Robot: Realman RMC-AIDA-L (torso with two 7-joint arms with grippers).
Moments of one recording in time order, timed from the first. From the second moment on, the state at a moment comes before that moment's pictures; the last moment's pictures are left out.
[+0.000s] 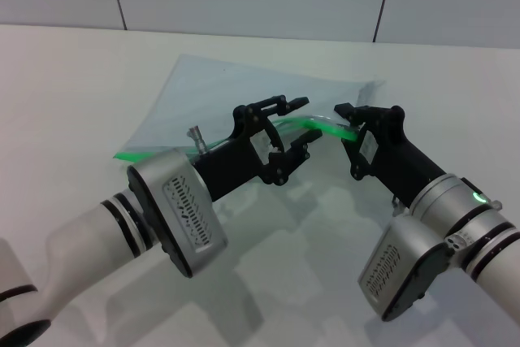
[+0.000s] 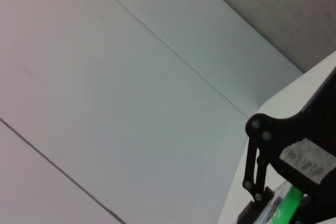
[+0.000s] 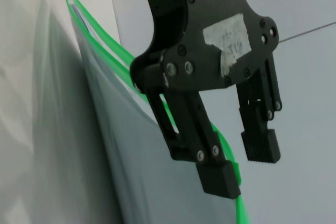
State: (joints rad) left arm -0.73 -2.05 0.30 -0.30 1.67 1.20 0.56; right arm 0.51 2.04 -2.70 -0.59 1.02 -0.82 -1.32
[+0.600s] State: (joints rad) left arm -0.74 -2.05 0.31 -0.29 1.68 1.17 0.57; right arm 0.52 2.04 -2.71 -0.59 1.02 -0.82 -1.32
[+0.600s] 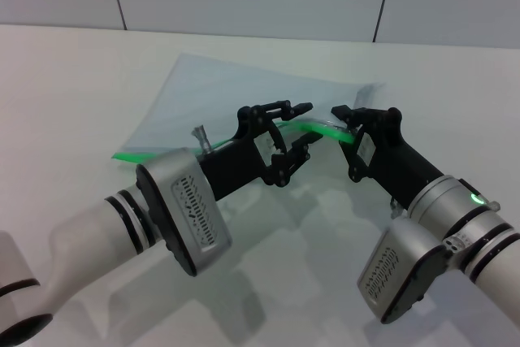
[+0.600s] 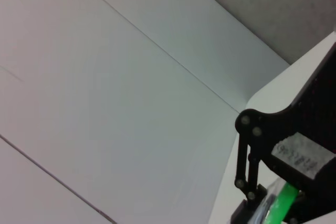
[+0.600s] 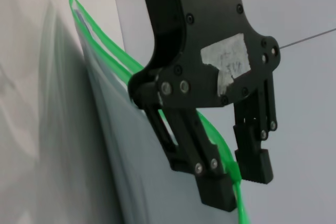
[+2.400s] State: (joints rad) left arm -0.74 -2.05 0.27 -0.33 1.67 1.15 0.69; right arm 0.52 2.03 -2.71 -0.58 1.02 -0.82 -1.32
